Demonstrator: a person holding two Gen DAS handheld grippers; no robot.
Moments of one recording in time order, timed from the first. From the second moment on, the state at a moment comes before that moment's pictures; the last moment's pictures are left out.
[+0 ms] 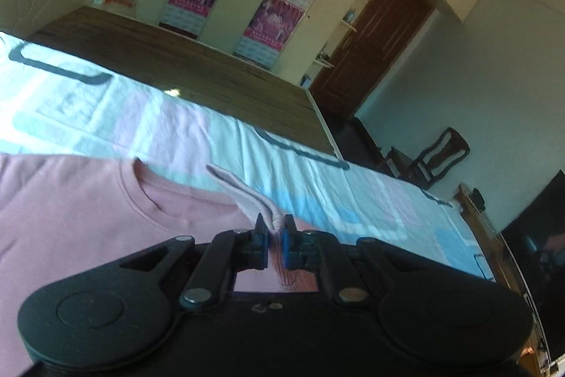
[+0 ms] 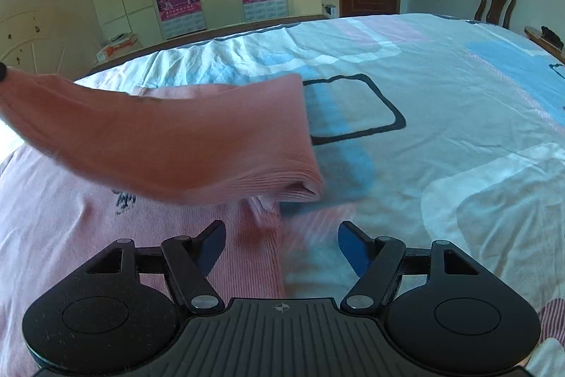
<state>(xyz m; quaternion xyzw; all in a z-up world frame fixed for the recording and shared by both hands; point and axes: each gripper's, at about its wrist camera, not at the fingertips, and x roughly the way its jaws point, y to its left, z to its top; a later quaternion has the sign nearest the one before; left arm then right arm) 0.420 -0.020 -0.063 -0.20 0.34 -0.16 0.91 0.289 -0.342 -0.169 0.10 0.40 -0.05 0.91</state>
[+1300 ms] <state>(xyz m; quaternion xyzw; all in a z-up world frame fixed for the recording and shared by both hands) 0.404 0.017 -0.161 -0.07 0.43 -0.04 0.90 0.342 -0.337 -0.169 0.07 0.41 -0.02 0.91</state>
